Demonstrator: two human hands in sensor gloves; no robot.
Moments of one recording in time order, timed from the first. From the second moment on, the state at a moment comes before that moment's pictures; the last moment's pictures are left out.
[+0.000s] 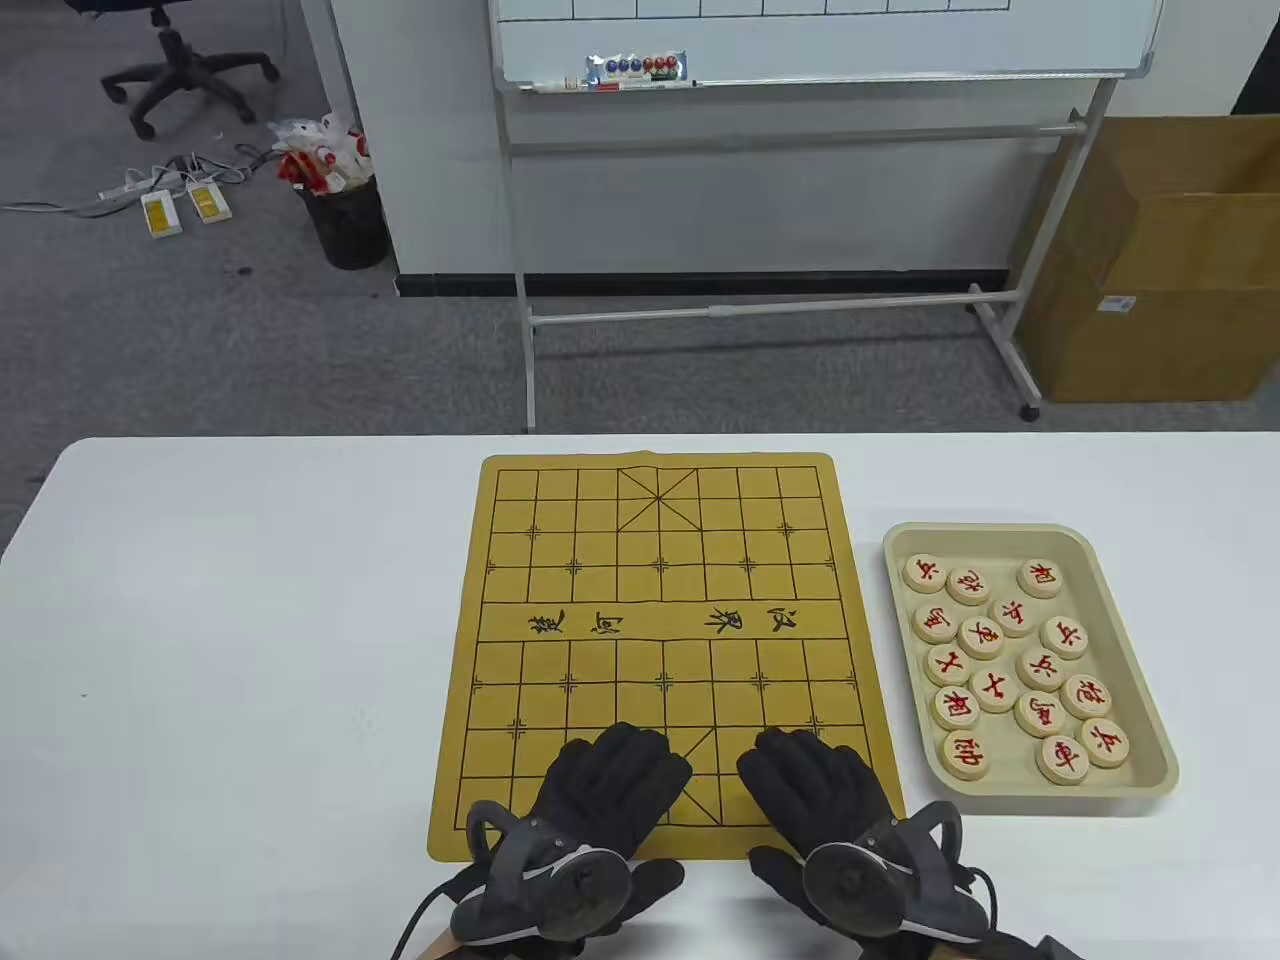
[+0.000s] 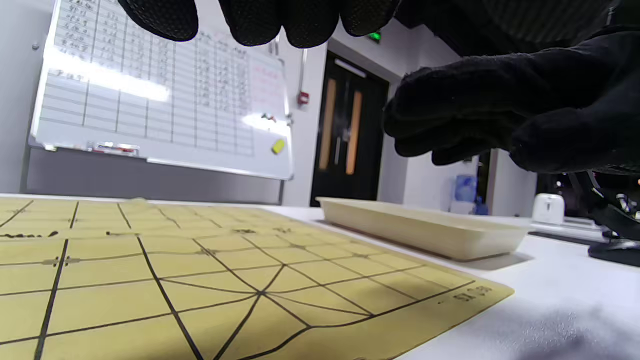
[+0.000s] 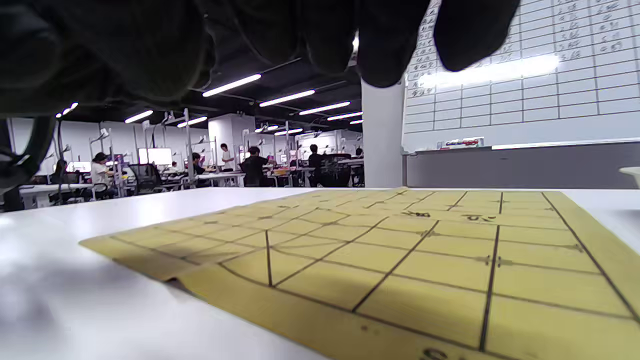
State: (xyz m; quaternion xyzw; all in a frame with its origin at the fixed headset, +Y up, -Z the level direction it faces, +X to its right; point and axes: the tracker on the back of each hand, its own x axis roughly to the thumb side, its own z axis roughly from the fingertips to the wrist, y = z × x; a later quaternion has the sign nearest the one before) left_hand -0.099 -0.699 -0.251 0.11 -0.31 0.08 0.94; right_hand 0.141 -0.708 -0.250 0.28 -0.08 0.95 0.08
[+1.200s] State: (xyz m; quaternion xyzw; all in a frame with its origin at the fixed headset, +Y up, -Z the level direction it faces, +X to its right) left_hand -0.093 -0.709 -0.254 0.07 -0.31 0.07 0.94; right_hand 0.292 -0.727 -0.366 -0.08 0.14 0.98 -0.09
